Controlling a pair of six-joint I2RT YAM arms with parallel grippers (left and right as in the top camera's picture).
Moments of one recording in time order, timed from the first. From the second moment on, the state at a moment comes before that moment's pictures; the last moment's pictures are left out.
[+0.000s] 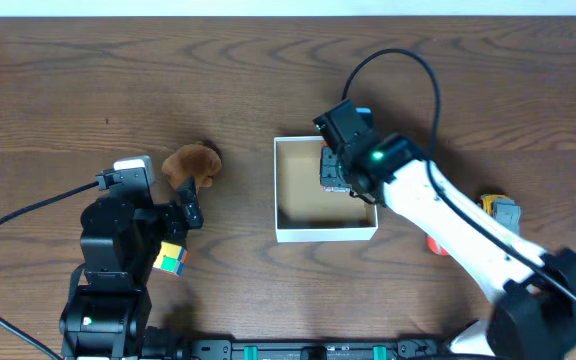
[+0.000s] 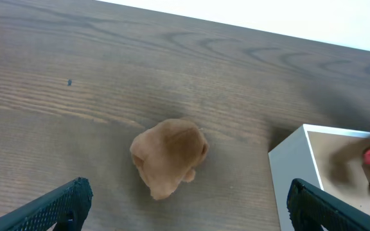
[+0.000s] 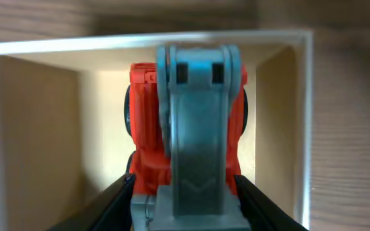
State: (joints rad) left arm -0.05 0.65 0.67 -0.56 0.01 -0.20; right arm 0.62 1.68 1.27 -0.79 0.15 0.66
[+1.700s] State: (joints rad) left arm -0.05 0.65 0.67 -0.56 0.01 -0.20; right arm 0.31 1.32 1.46 -1.07 0.21 0.46
